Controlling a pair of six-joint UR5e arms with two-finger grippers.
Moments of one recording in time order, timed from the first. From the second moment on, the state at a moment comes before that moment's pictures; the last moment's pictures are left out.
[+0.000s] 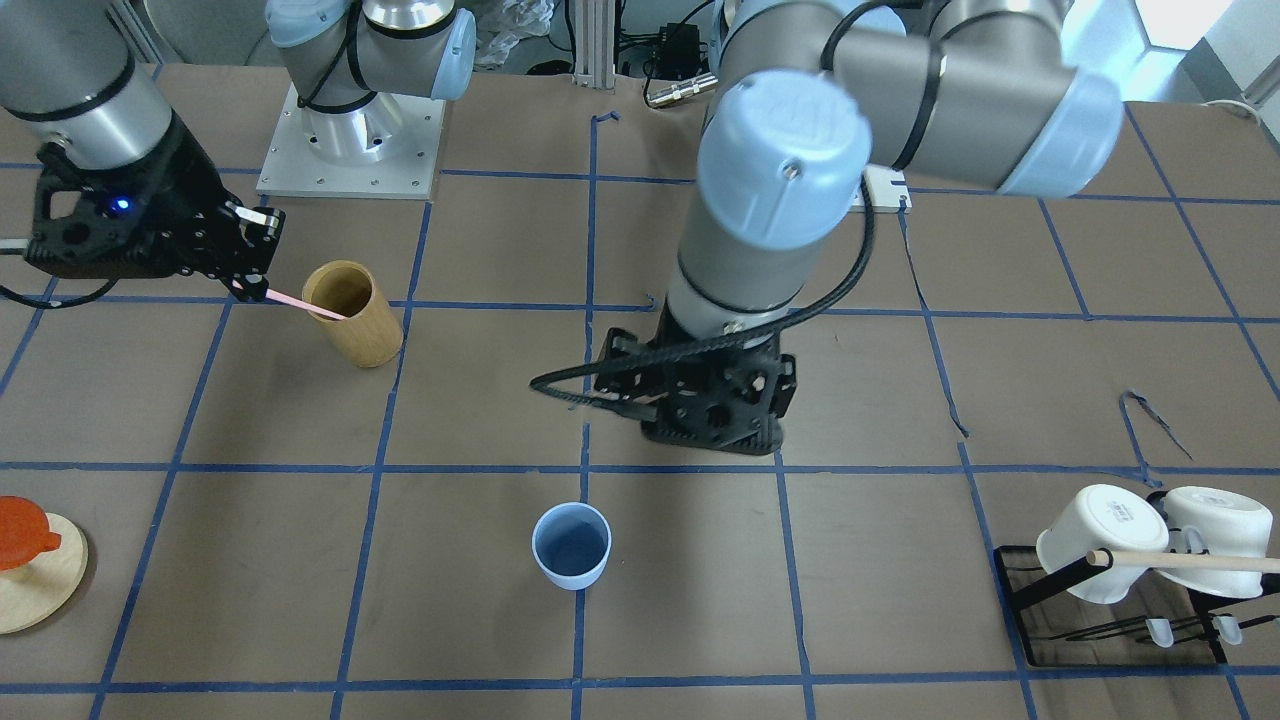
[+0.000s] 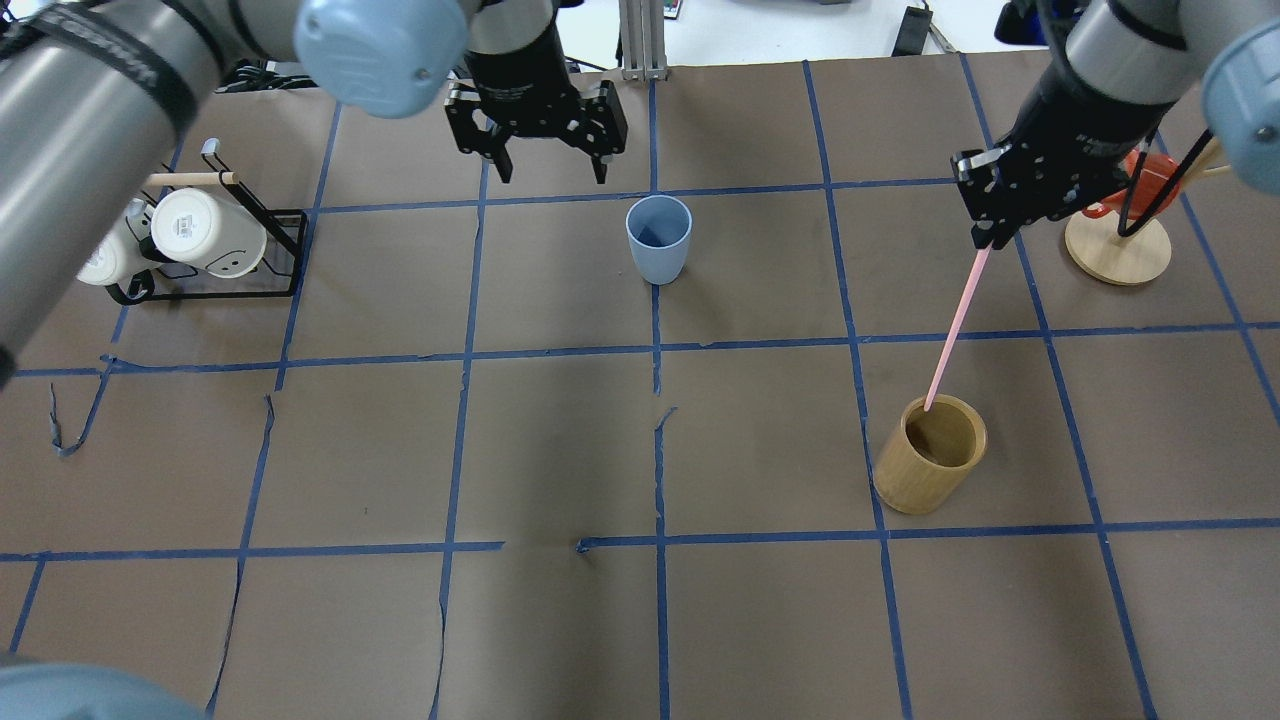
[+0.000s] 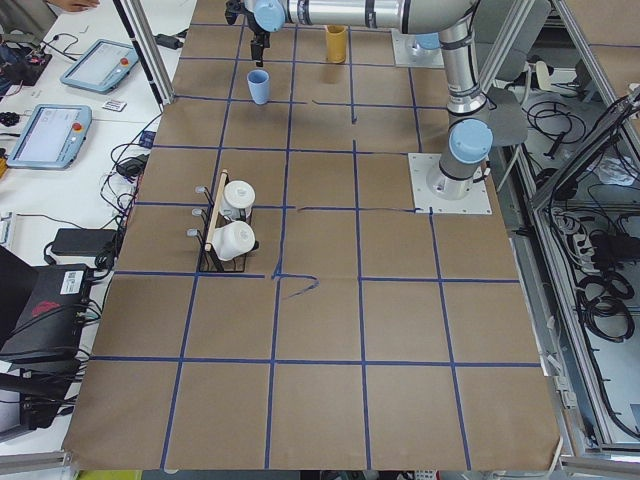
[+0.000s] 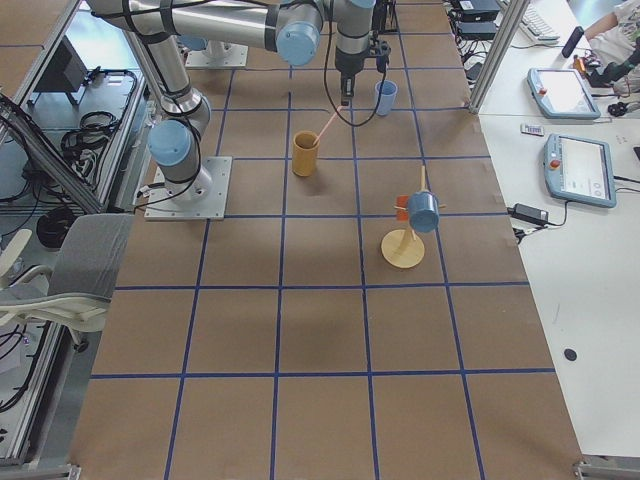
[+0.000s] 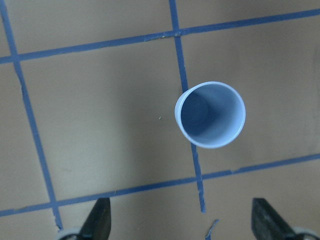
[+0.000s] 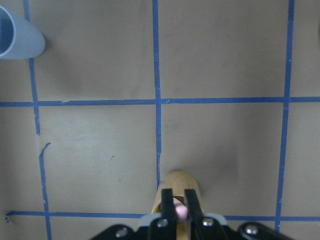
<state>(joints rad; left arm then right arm) -1.76 -1.91 -1.26 -1.56 1.51 -0.11 1.45 -1.57 1.57 -1.58 -1.50 -0.12</state>
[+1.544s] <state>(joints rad) -1.58 -1.58 -1.49 -1.56 1.52 -0.11 1.84 -1.24 1.29 -2.07 -1.52 0.28</state>
